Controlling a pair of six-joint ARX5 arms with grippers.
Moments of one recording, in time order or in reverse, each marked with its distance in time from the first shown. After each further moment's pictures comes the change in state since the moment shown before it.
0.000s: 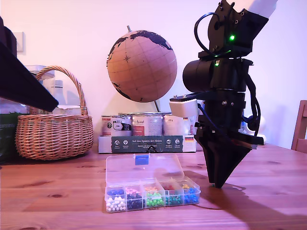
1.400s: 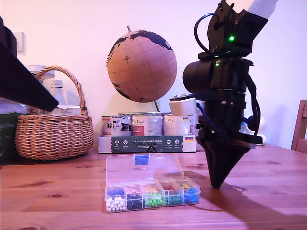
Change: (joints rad) left arm 0.000 0.000 0.000 0.000 0.000 0.000; right arm 0.000 0.005 0.001 -0.031 -0.023 0.110
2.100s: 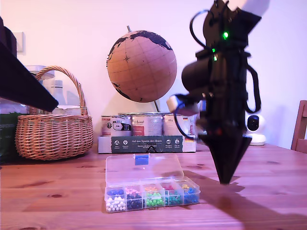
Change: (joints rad) left arm 0.000 0.000 0.000 -0.001 0.000 0.000; right arm 0.003 0.018 0.100 -0.193 0.000 0.844
